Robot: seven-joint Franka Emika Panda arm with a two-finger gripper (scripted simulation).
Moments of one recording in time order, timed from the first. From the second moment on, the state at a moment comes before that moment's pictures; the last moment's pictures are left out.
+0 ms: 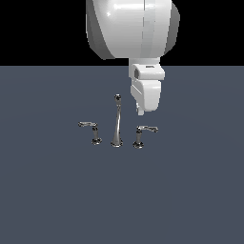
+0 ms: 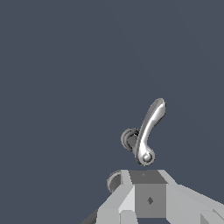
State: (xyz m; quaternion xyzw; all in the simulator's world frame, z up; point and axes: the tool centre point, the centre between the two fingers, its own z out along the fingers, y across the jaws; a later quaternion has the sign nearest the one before) arm -0.004 -0.063 0.143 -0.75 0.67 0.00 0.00
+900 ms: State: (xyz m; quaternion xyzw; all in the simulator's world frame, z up) arm 0.017 -0.113 0.084 -0.65 0.76 0.00 0.00
